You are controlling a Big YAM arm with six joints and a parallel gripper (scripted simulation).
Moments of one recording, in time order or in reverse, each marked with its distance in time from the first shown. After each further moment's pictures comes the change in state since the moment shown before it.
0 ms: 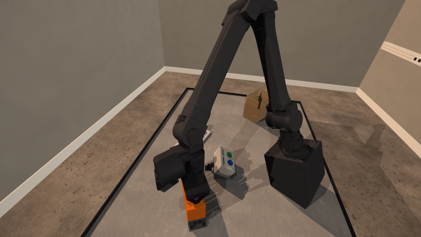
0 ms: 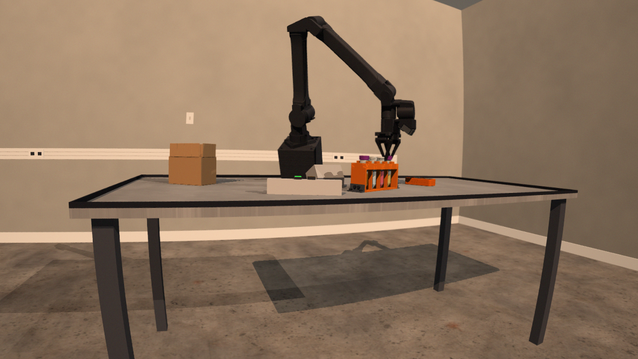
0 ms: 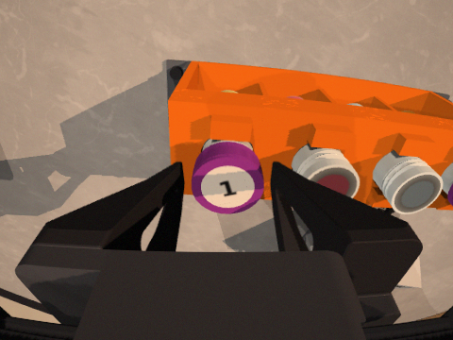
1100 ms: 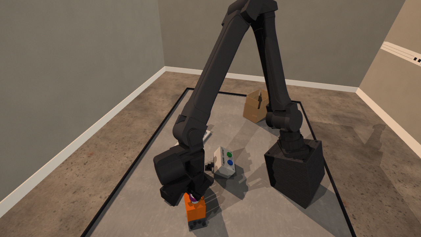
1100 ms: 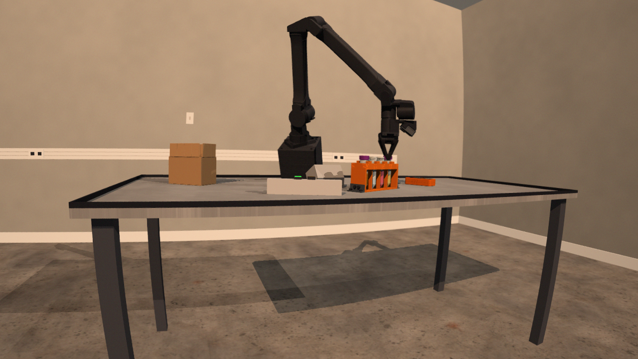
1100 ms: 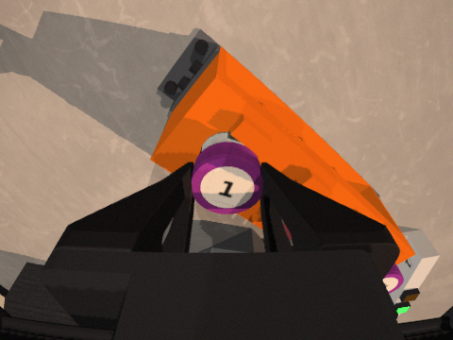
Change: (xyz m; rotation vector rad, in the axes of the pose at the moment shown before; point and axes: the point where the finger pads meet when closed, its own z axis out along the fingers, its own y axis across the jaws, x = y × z) arm 0.000 0.000 0.000 0.001 0.001 -0.620
